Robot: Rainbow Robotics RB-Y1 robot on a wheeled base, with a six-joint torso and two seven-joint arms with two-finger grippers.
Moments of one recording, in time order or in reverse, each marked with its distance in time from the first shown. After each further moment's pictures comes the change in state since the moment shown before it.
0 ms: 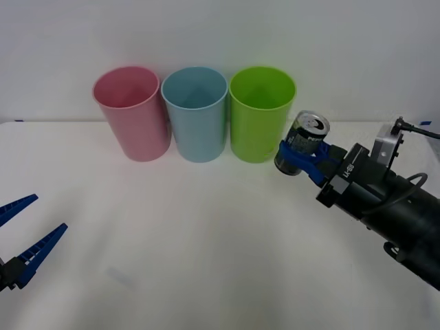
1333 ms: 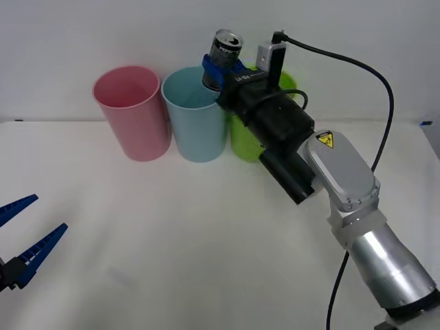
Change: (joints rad) right arm -0.612 0.292 0.267 0.488 0.259 0.571 -0.112; left arm 0.000 0.000 0.000 0.000 0.000 0.000 0.000
